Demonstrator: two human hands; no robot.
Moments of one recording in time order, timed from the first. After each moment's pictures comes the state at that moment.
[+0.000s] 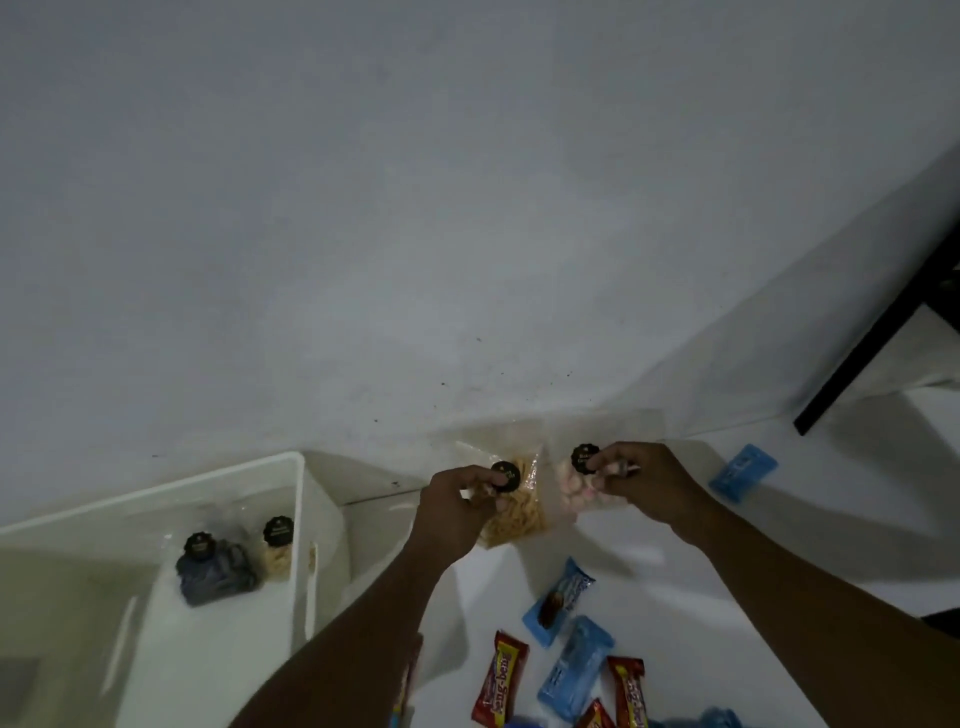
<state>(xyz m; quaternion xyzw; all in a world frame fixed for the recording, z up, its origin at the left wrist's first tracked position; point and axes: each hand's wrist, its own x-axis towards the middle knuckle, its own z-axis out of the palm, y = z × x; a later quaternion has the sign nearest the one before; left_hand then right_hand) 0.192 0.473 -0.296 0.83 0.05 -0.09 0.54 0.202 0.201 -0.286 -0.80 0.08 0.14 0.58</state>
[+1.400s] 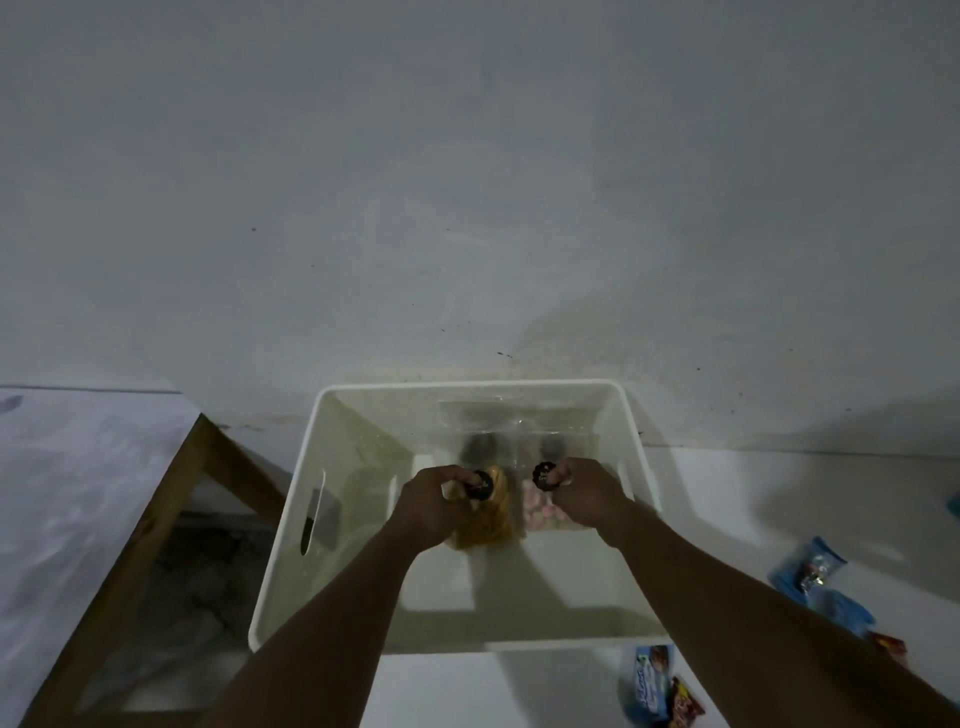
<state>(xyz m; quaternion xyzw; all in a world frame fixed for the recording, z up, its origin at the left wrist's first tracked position) 0.081 0.848 -0.297 0.87 0.14 -0.12 0.46 0.126 0.627 -0.263 -0.87 0.09 0.26 0.41</state>
